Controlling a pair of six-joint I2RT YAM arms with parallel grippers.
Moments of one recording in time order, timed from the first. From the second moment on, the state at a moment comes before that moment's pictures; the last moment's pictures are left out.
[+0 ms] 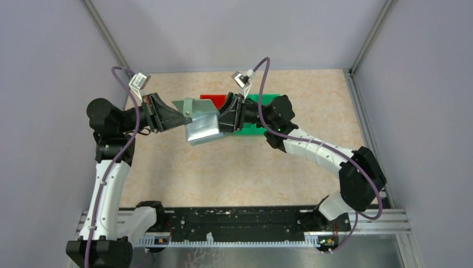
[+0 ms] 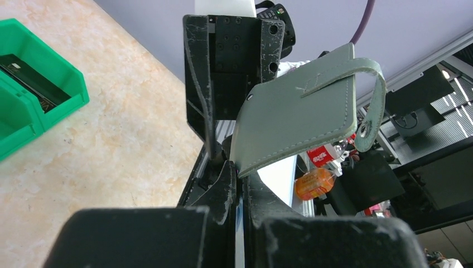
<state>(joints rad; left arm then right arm) -0.01 0.93 1.01 0.22 1.28 -1.04 0.77 1.49 1.08 0.92 -0.86 1.07</state>
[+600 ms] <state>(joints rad) -0.01 0.84 1.14 -0.07 1.31 -0.43 0.77 1.48 1.05 0.85 -0.79 1.12</state>
